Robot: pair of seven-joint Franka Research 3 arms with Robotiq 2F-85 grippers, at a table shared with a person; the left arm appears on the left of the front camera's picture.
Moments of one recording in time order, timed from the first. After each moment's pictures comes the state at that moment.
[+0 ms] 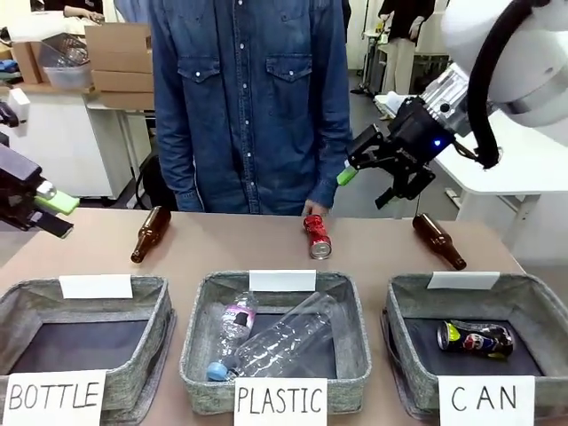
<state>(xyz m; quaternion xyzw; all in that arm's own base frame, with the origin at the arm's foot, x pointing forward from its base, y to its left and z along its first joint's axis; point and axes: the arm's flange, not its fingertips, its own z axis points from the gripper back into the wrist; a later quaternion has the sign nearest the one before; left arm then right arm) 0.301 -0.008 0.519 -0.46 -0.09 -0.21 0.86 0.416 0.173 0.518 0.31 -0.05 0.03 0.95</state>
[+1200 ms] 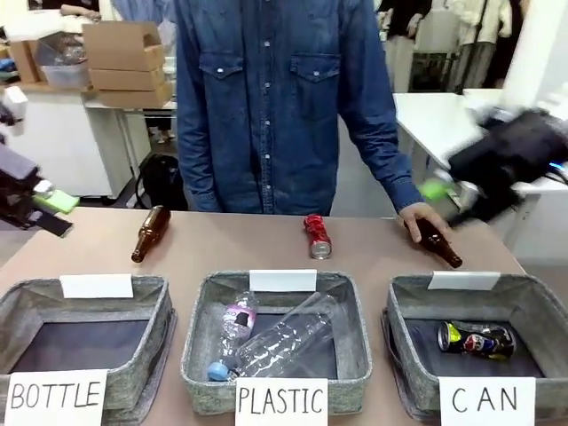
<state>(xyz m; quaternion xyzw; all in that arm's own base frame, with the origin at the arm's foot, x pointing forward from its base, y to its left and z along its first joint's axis) 0.300 -0.008 0.520 -0.46 -0.09 -0.21 0.86 0.313 0.028 0.511 0.39 -0.05 0.08 0.91</state>
